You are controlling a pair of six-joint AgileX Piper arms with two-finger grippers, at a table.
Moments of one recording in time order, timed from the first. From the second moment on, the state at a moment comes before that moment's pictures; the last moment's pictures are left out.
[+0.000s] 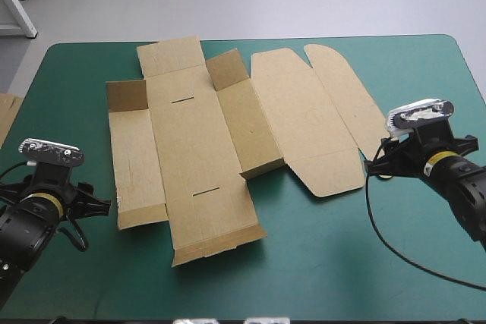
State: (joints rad) left arm -0.41 0.82 -0.84 0.54 1.07 -0.31; right arm 0.27 0.95 -0.97 -0.19 0.70 0.08
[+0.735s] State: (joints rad) left arm 0.31 1.18 -0.92 -0.20 0.89 0.14; right arm 0.27 1.06 -1.04 0.01 0.65 -0.04
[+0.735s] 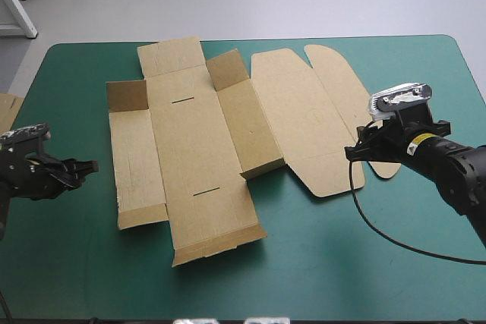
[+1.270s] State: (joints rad) left arm 0.49 1.36 -0.92 -0.69 1.06 0.45; right arm 0.27 1.06 -1.04 0.19 0.67 -0.16
